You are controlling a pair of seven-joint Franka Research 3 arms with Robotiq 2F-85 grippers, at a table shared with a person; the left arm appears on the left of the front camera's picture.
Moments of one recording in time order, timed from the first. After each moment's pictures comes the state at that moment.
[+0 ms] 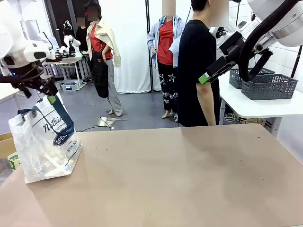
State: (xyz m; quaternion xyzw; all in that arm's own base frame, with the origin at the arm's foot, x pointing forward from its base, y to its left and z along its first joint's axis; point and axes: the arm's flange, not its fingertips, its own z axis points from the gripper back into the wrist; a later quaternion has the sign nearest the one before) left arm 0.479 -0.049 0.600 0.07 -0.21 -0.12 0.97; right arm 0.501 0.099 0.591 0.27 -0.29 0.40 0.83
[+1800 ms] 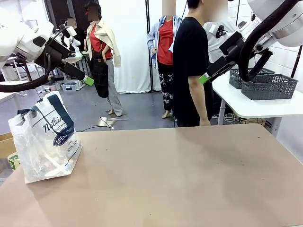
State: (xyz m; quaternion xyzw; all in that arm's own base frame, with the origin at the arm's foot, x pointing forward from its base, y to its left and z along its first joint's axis) left arm 0.484 -0.115 0.618 -0.18 -0.35 -0.42 0.82; right arm 0.501 0.099 0.590 0.27 -0.29 0.40 0.83
